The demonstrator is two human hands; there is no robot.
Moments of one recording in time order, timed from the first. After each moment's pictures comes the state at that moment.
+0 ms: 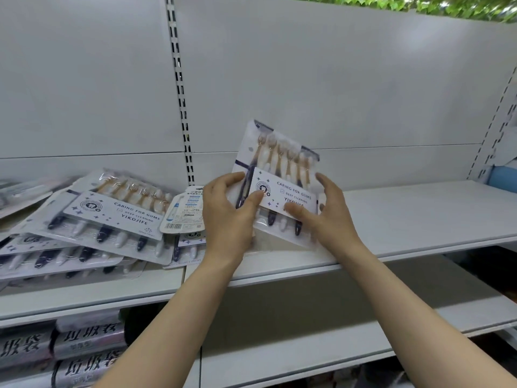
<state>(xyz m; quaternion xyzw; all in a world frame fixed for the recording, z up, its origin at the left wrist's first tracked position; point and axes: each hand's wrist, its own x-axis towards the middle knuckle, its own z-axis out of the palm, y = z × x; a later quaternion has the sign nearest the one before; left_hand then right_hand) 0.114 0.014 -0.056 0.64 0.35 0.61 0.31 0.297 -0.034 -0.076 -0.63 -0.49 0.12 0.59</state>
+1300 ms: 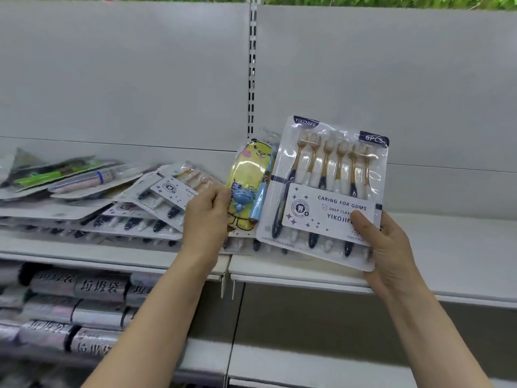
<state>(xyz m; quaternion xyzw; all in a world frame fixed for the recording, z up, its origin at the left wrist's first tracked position) 0.023 0.014 -0.052 0.56 0.43 0.63 0.33 0.274 -0.055 -0.071 -0.38 -0.38 0.40 0.74</state>
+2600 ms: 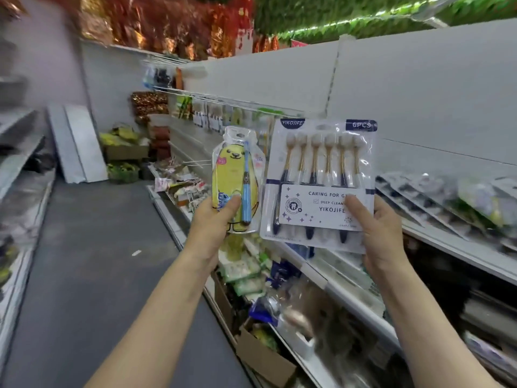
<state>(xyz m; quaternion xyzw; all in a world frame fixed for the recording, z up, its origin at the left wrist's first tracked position) -0.882 -0.127 -0.122 0.29 0.53 0.77 0.21 -0.671 0.022 -0.104 -0.23 -0.60 0.54 0.54</state>
